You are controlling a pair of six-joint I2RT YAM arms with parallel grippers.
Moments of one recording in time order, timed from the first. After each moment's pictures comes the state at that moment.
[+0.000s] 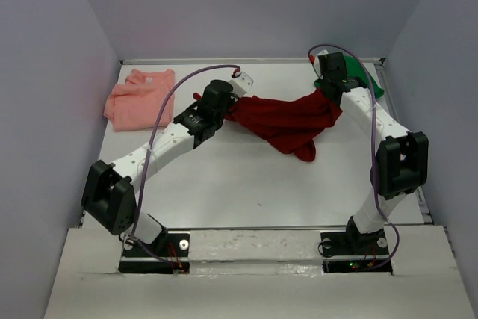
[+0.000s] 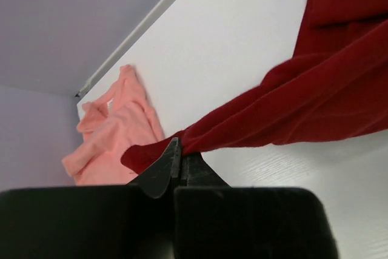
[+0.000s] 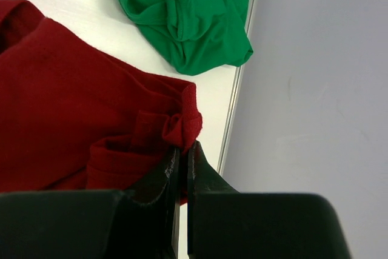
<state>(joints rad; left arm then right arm) -0.67 1.49 1.22 -0.21 -0.45 0.43 0.23 1.73 1.49 -0.53 0.60 -0.47</state>
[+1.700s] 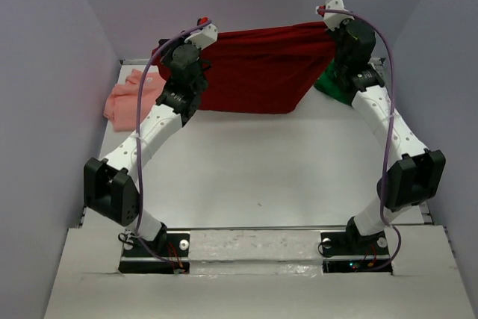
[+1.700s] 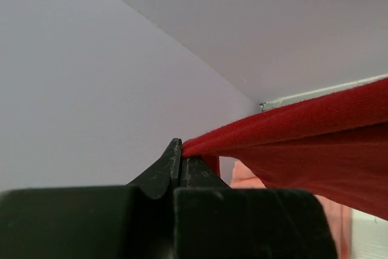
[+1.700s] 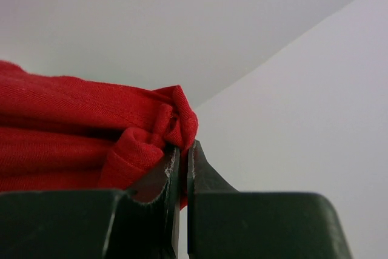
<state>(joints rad) -0.48 1.54 1.40 0.27 -0.88 0.89 0.23 1.62 1.62 0.08 0.54 -0.81</state>
